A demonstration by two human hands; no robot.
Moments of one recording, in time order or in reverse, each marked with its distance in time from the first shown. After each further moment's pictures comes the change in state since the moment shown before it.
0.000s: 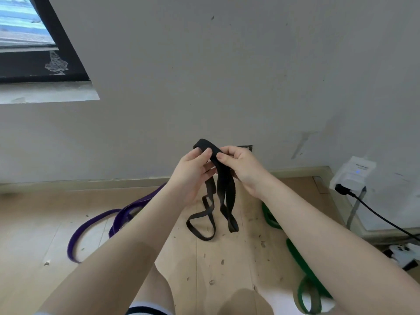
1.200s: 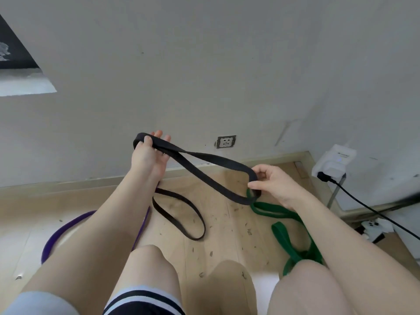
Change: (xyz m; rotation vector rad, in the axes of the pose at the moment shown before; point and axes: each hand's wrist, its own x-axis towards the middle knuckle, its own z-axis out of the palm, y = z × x) left_hand 0.076 0.012 -0.038 -0.518 0.370 -0.039; right_hand -0.020 0.062 -0.095 -0.273 0.093 0.257
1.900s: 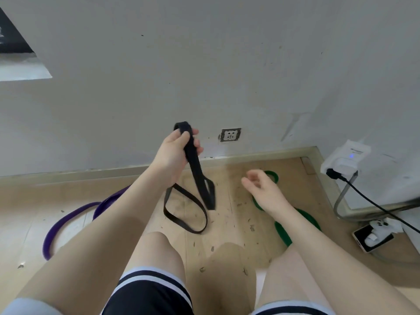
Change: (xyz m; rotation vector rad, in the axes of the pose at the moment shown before) left_hand -0.025 -0.028 0.010 0.456 -0.388 -0.010; right_hand 0.007 0.034 0.038 -0.221 0.150 0.012
